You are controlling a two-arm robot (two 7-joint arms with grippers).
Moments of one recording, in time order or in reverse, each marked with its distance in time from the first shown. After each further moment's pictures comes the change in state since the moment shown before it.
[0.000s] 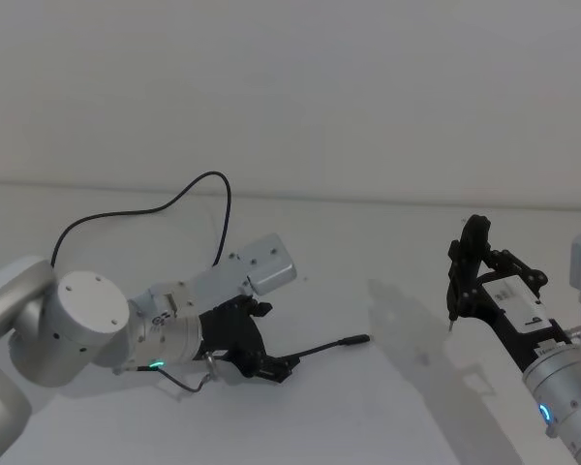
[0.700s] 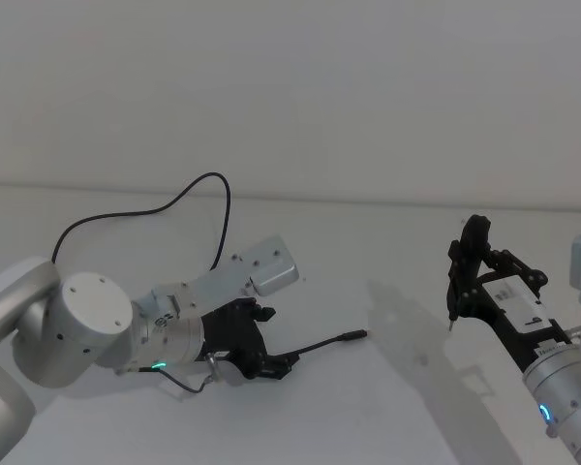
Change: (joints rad) left arm 0.000 -0.006 0.002 0.005 0.009 0.006 0.002; right arm 0.000 0.000 0.000 0.000 0.000 0.000 0.000
